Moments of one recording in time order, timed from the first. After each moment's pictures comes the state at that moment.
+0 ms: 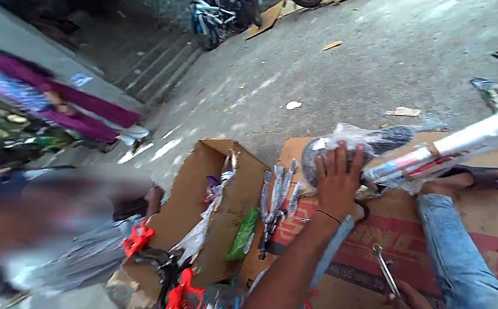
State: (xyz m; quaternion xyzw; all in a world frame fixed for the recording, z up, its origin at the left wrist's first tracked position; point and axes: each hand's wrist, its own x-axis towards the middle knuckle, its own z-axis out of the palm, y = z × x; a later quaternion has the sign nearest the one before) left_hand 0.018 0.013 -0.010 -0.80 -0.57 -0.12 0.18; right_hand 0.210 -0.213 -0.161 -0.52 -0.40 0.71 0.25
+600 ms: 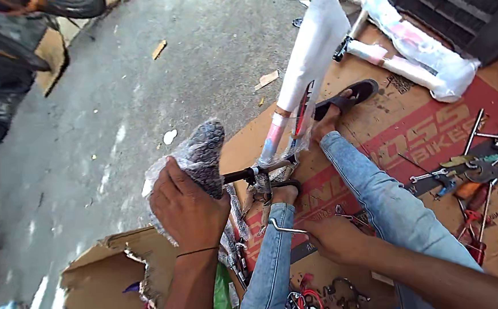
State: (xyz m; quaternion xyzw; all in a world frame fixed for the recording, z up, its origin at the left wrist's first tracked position) left_hand 0.016 0.063 0.009 -0.80 -0.57 -0.03 0.17; right_hand 0.207 -0.125 -0.105 -0.53 -0.64 0.54 0.15
